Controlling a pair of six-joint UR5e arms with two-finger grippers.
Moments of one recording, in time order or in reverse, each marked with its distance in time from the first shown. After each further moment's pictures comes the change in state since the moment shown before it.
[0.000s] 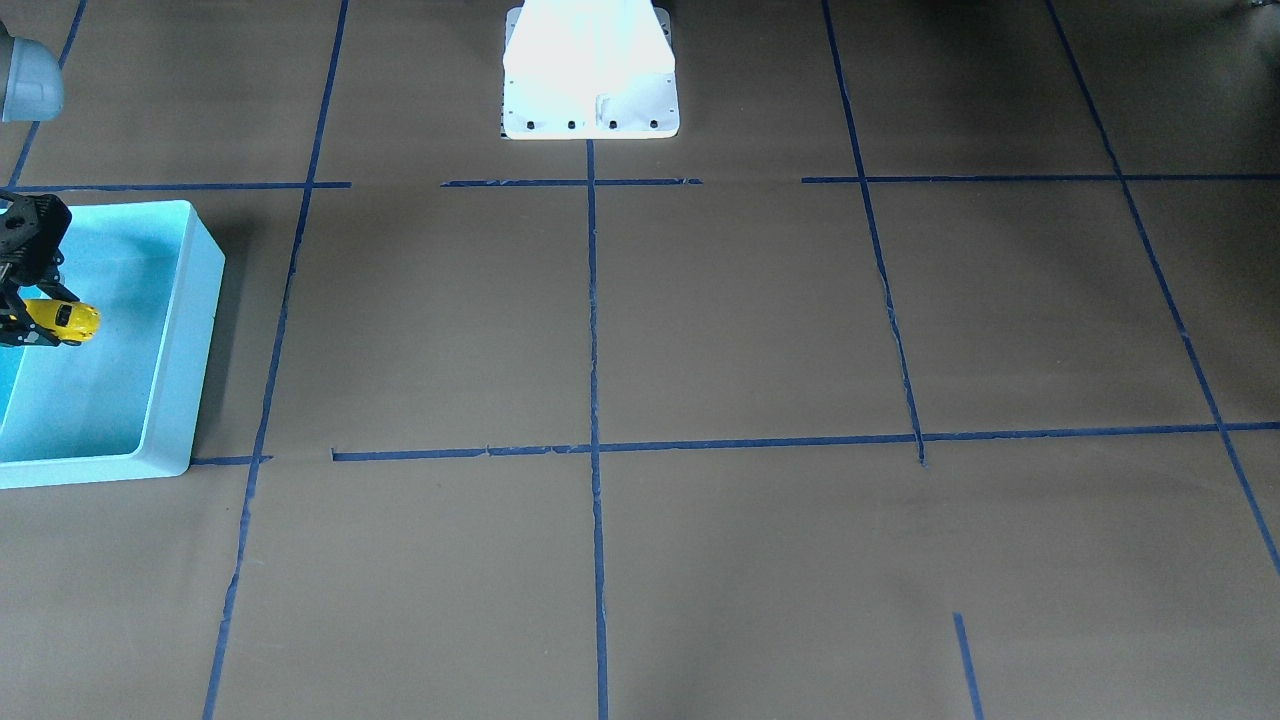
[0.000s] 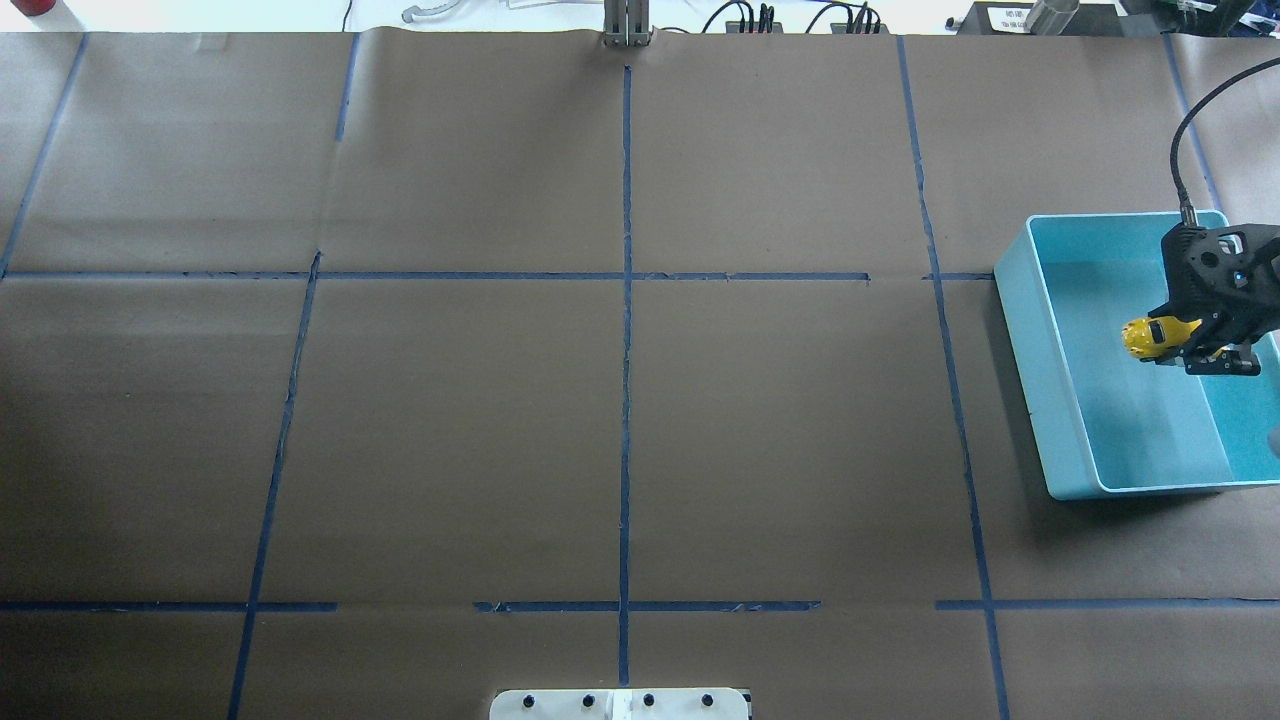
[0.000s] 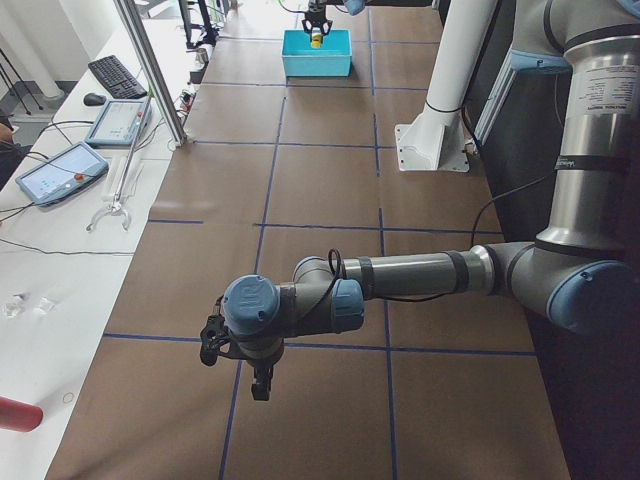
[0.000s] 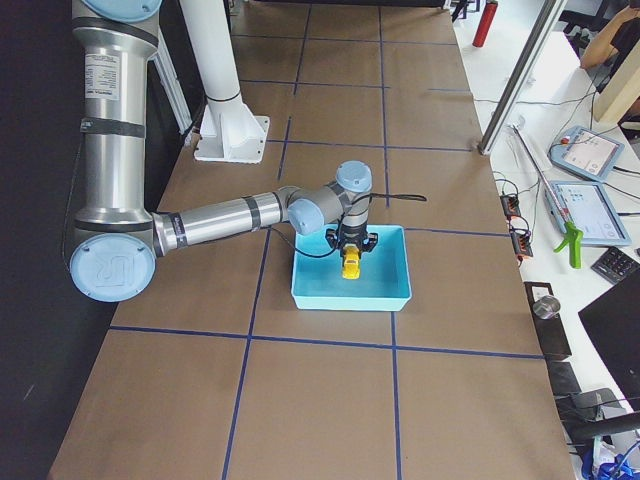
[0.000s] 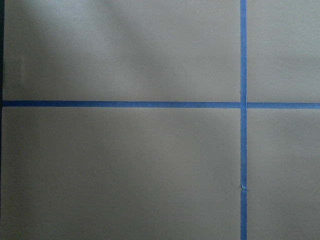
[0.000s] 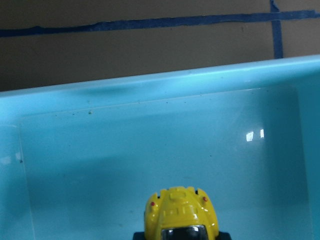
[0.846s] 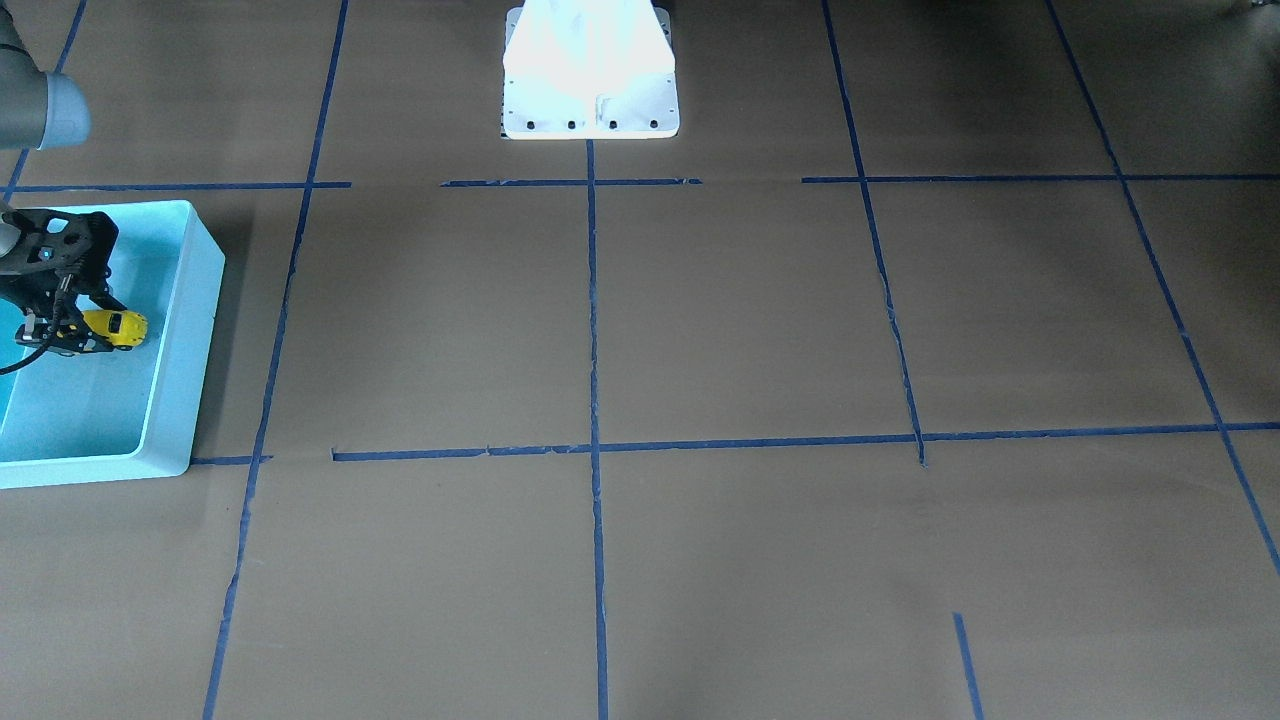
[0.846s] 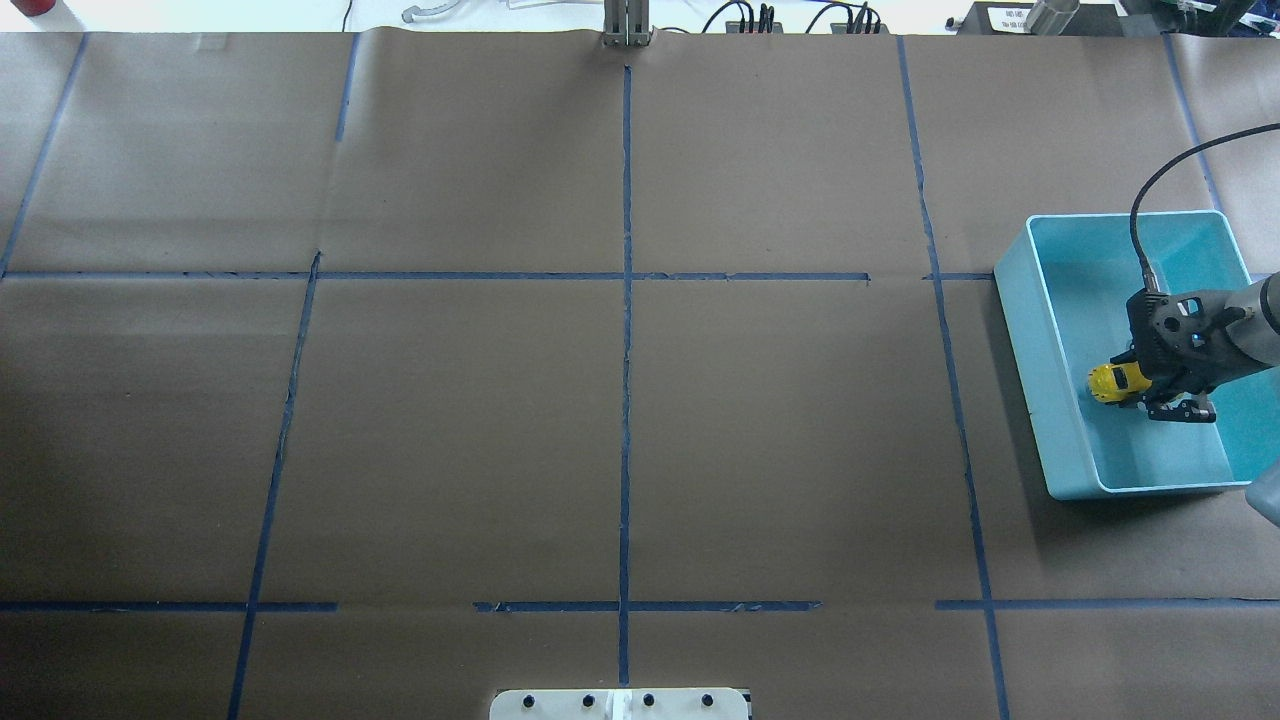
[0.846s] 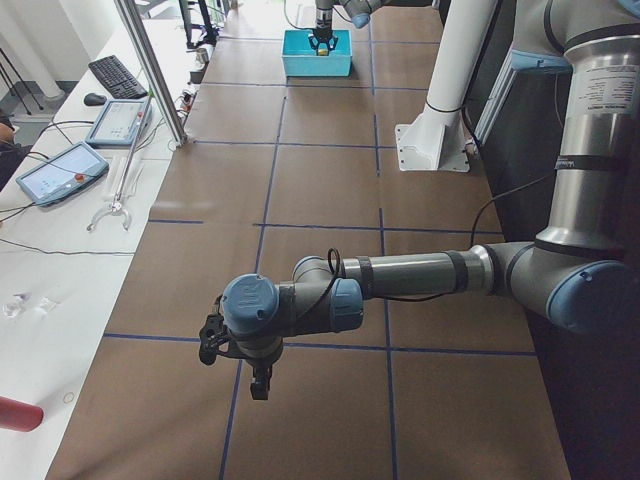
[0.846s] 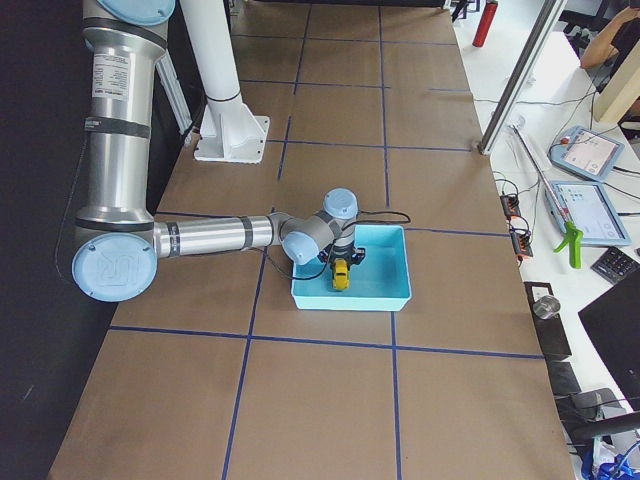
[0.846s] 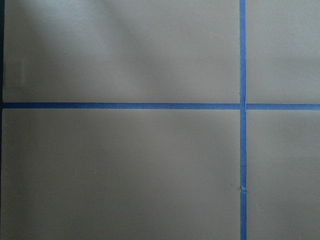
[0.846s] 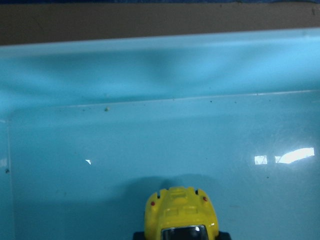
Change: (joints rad) left arm 0.000 -0.005 0.001 -0.001 0.000 0.000; right arm -0.093 -0.030 -0.144 0.273 -0.007 0.082
